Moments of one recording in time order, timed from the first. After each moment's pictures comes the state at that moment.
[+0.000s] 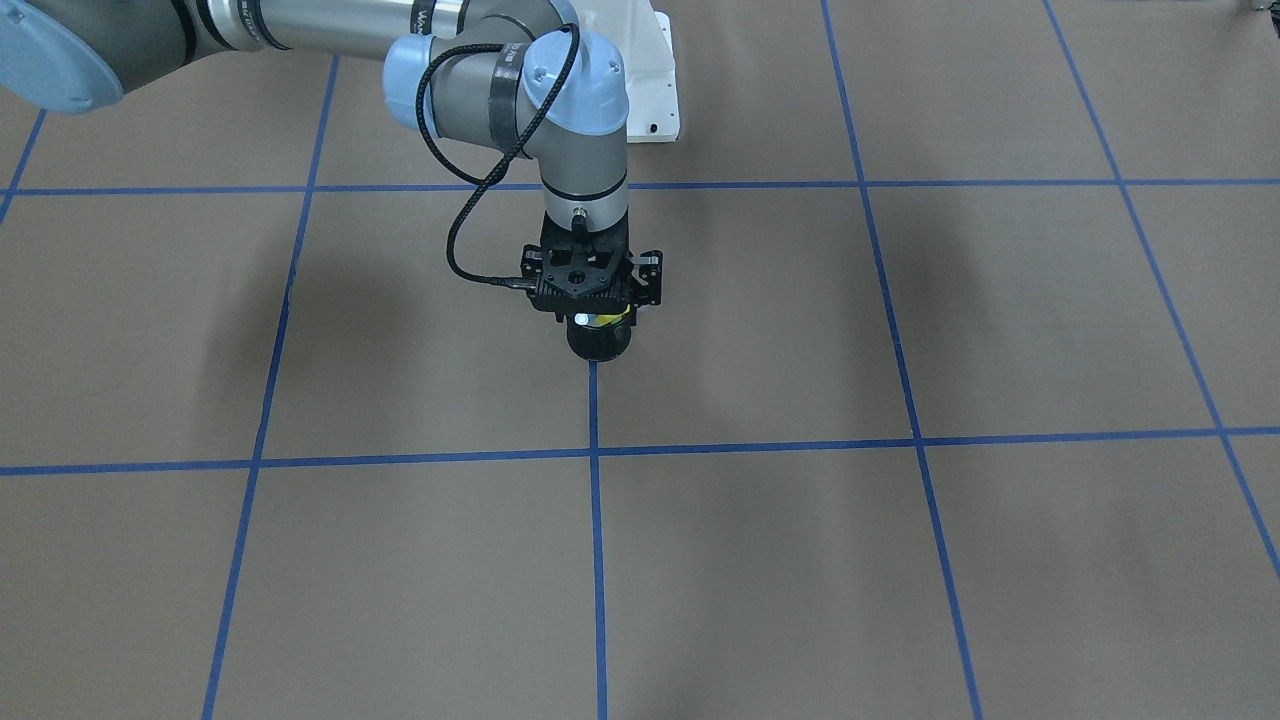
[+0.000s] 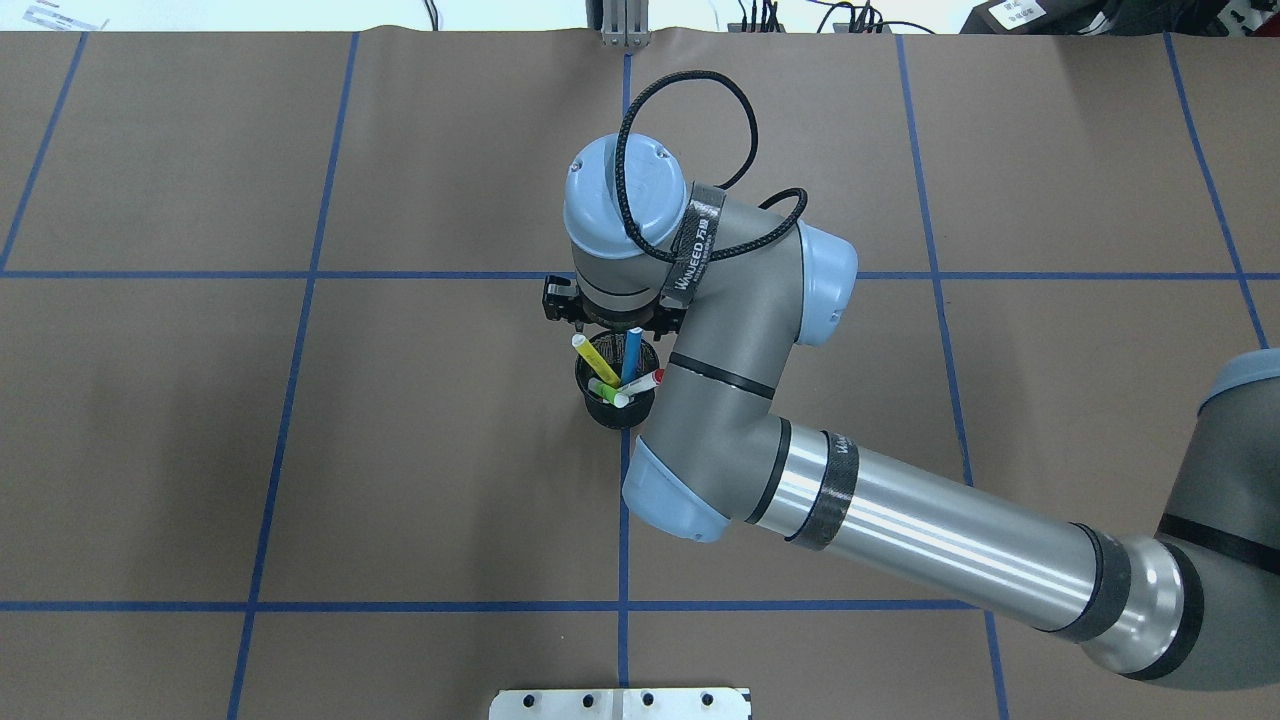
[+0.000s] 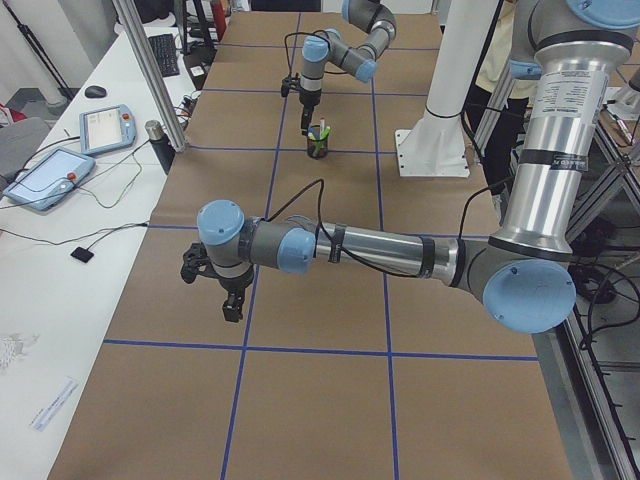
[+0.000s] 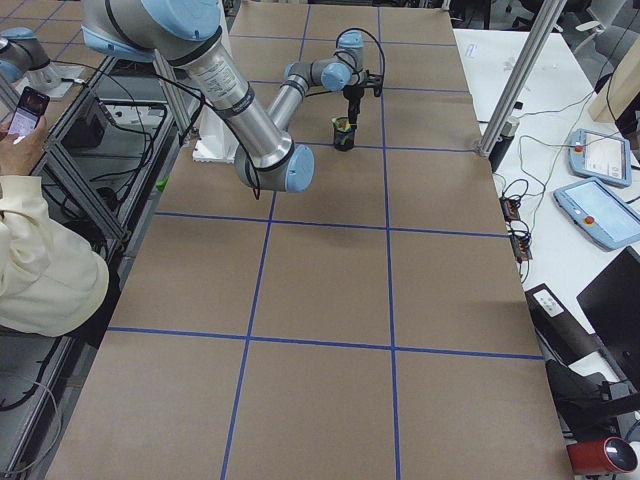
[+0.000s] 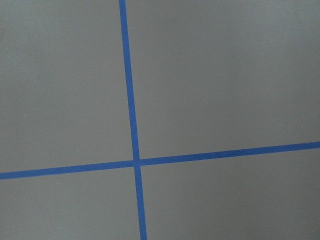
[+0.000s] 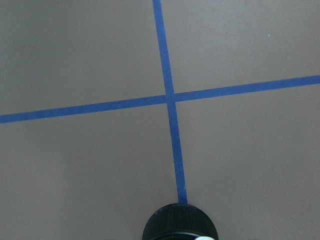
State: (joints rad) left arm -1.49 -1.72 -1.54 -1.63 -2.37 -0.09; right arm 0.53 -0.67 1.50 -1.62 1.82 1.32
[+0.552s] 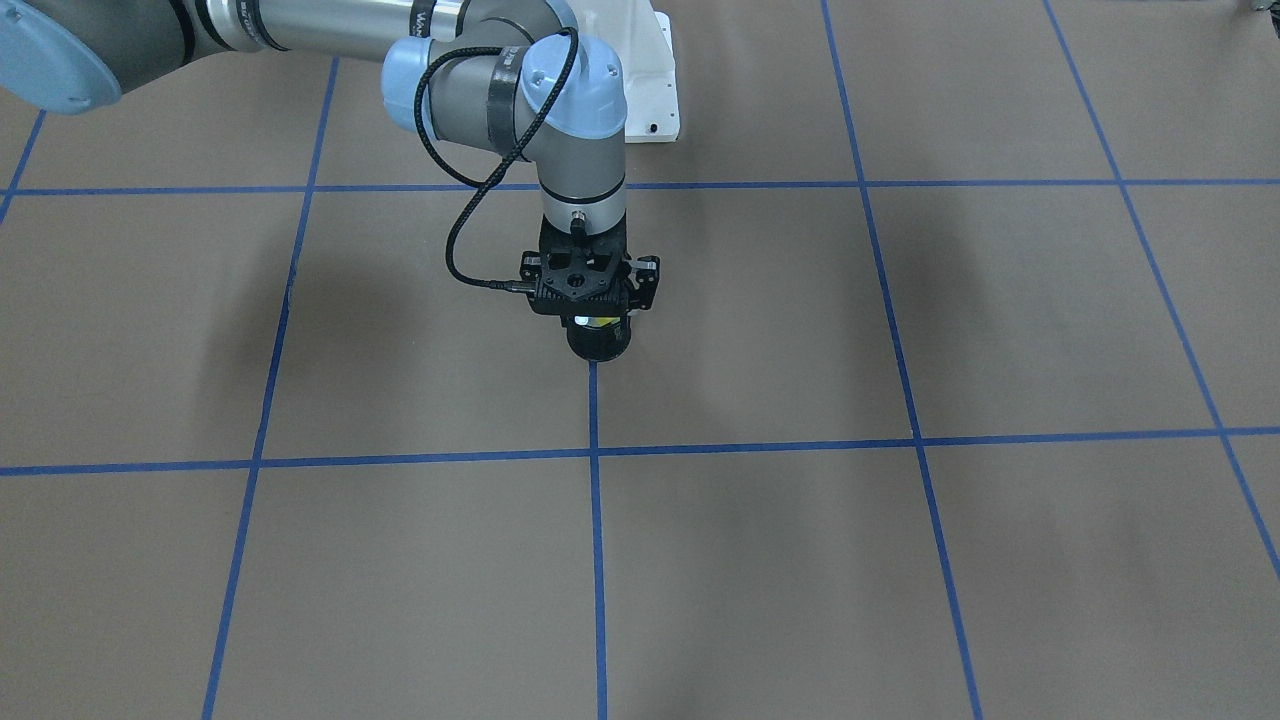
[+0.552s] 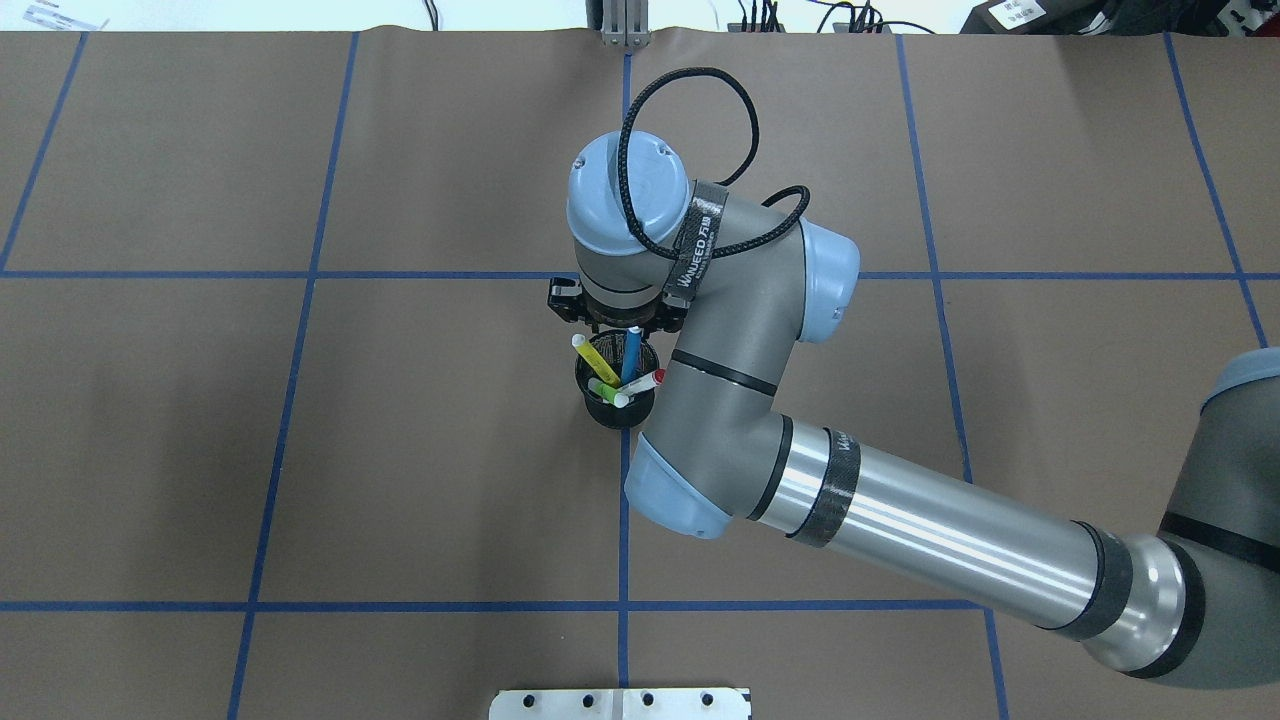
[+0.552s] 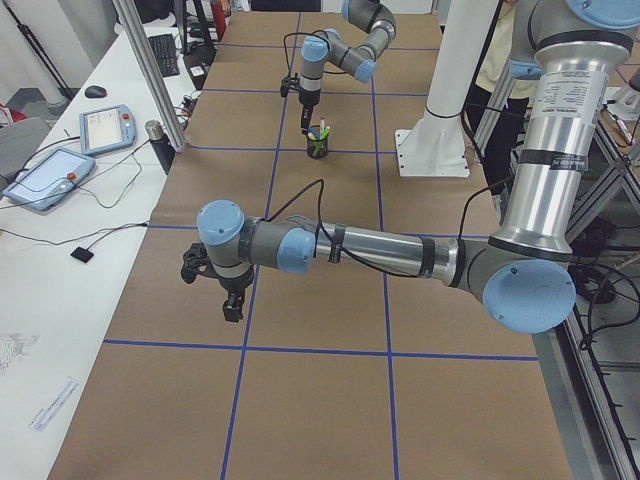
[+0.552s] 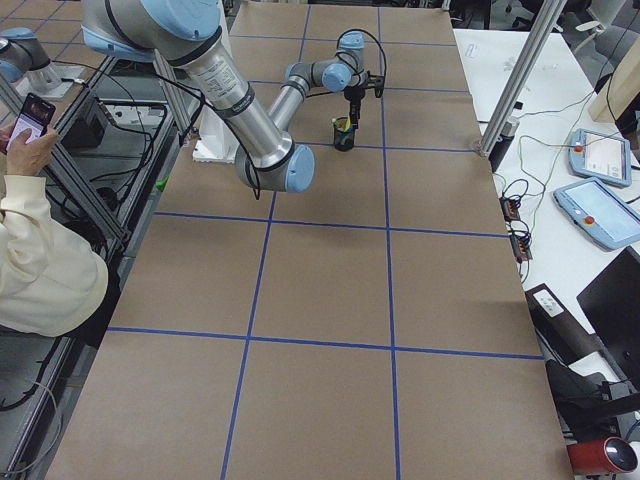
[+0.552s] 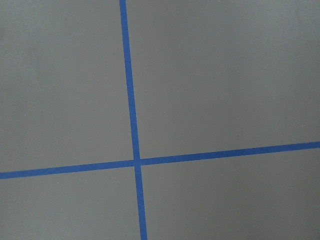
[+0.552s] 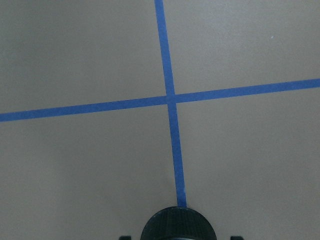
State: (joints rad) left arm -1.49 -1.72 -1.54 -1.63 -2.37 -0.09; right arm 0.53 -0.67 1.50 -1.62 1.82 1.30
